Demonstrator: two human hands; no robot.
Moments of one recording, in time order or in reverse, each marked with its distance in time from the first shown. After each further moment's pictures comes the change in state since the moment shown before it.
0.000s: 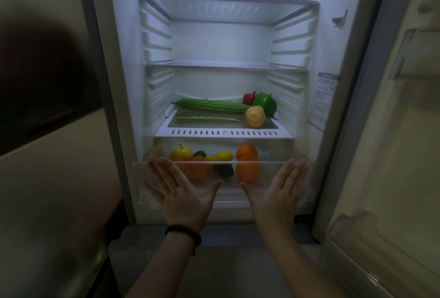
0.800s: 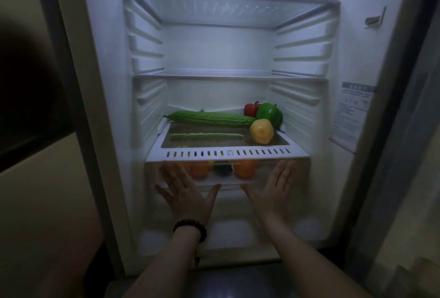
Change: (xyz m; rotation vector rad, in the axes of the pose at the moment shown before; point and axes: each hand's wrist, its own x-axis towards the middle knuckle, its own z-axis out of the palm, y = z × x) left_hand 0.091 -0.030 0.105 0.020 -0.113 0.018; right_hand 0.089 -0.007 0.098 0.079 -0.145 0.091
